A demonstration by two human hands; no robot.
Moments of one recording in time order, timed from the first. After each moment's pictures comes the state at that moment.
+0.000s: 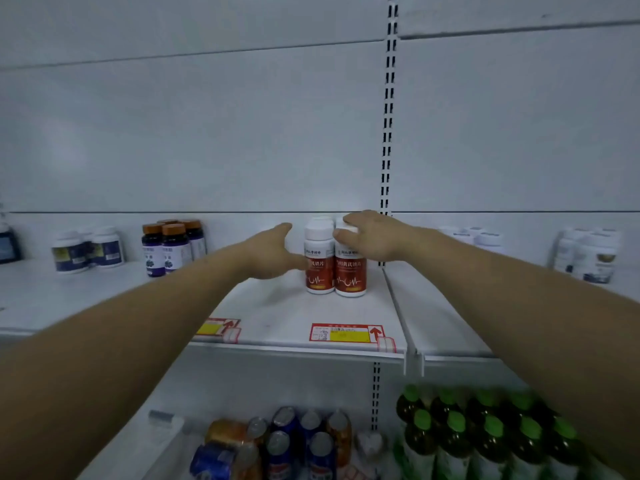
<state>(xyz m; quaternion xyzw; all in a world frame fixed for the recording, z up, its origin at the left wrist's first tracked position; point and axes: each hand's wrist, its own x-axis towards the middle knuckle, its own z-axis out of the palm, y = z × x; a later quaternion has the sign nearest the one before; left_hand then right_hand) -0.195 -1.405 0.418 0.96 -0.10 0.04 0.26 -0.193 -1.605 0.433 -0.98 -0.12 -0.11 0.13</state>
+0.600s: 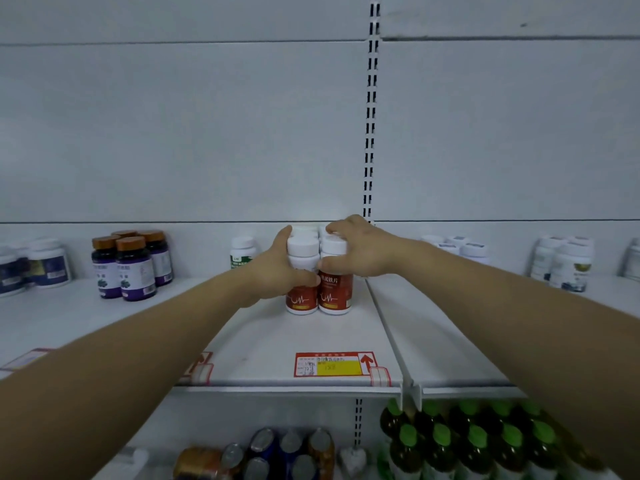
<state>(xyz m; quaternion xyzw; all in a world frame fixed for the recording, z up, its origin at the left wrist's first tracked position) -0.157 -1.434 0.399 0.85 -0.17 -0.05 0.50 -0.180 -1.615 0.434 -0.97 -0.12 -0.09 0.17</state>
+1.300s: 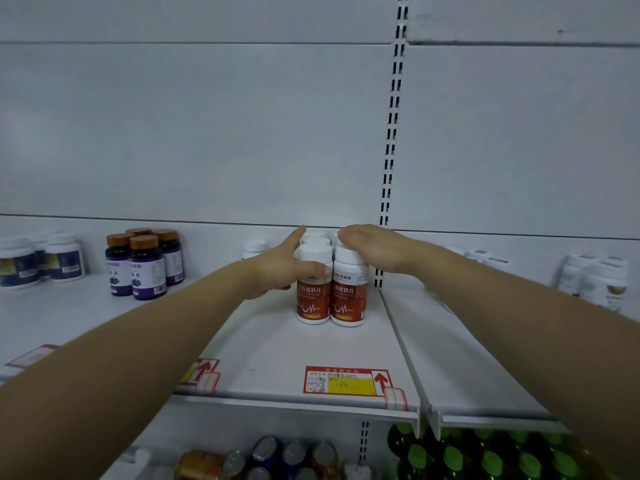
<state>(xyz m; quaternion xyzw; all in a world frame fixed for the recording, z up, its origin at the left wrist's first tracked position) -0.140 -1.425 0.411 0.85 -0.17 -0.08 0.50 -0.156 -1.614 0.441 -0.95 -0.14 -0.07 0.27</state>
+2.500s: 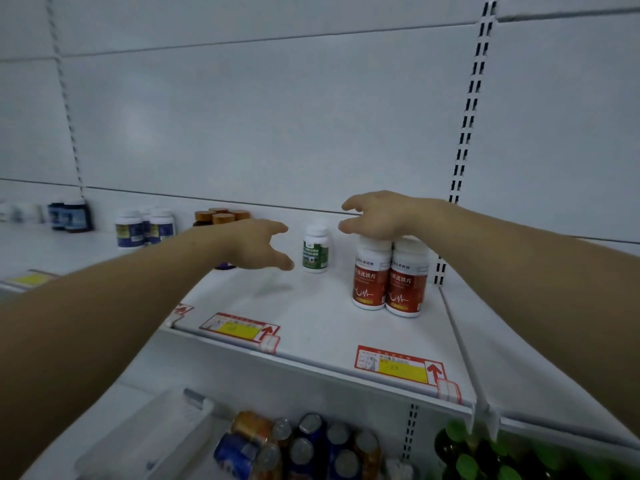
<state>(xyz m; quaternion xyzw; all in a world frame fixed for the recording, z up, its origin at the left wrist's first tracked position) -0.186 -1.321 0.437 1.00 -0.03 0.03 0.08 -0.146 -1.539 0.477 -0.97 -0.21 -0.08 0.05</state>
